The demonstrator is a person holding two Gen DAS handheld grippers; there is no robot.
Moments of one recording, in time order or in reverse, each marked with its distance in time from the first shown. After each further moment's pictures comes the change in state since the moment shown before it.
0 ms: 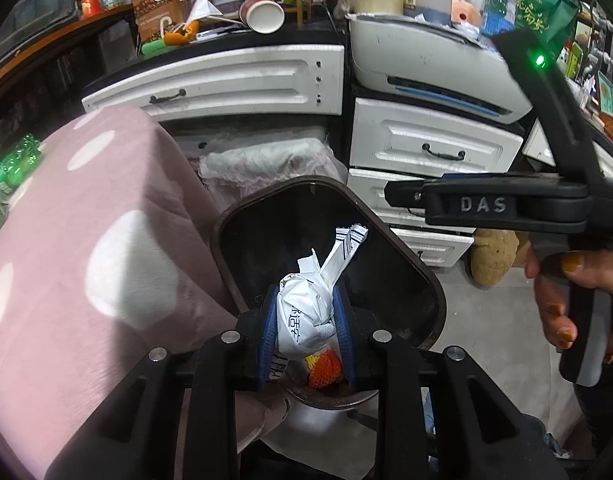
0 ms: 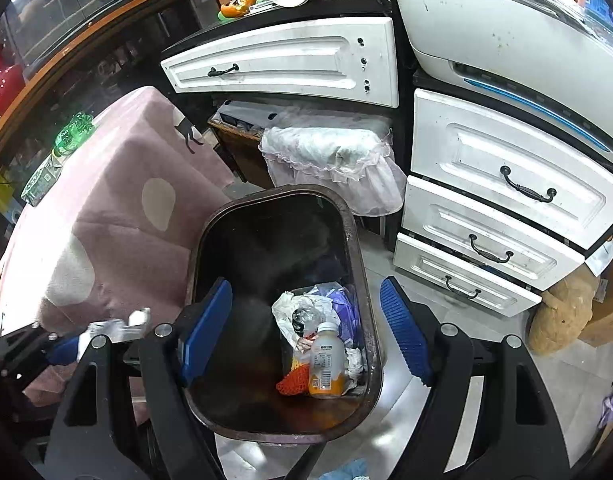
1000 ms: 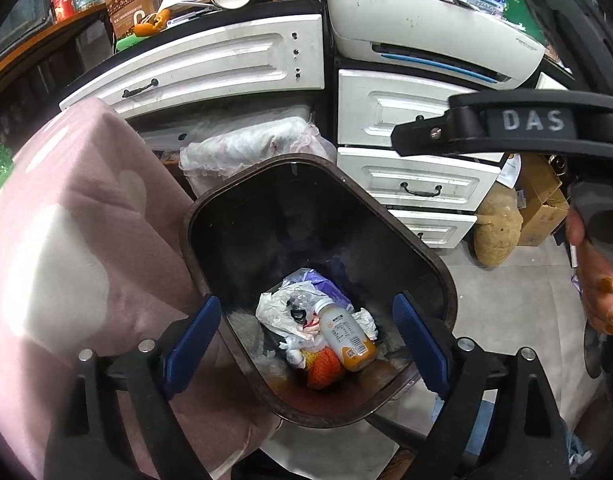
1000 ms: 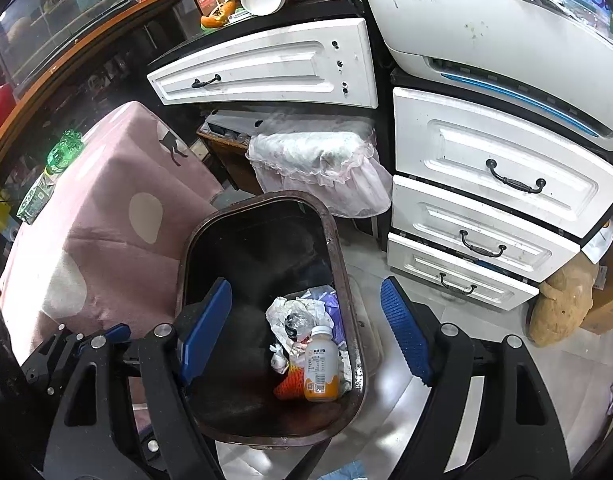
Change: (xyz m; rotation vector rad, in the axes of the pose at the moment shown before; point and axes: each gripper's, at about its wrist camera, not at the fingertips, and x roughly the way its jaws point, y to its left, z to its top) left arm 0.041 -0.020 -0.005 0.056 0.032 -0.007; right arm -0.002 -0.018 0.001 0.056 -0.014 -0.013
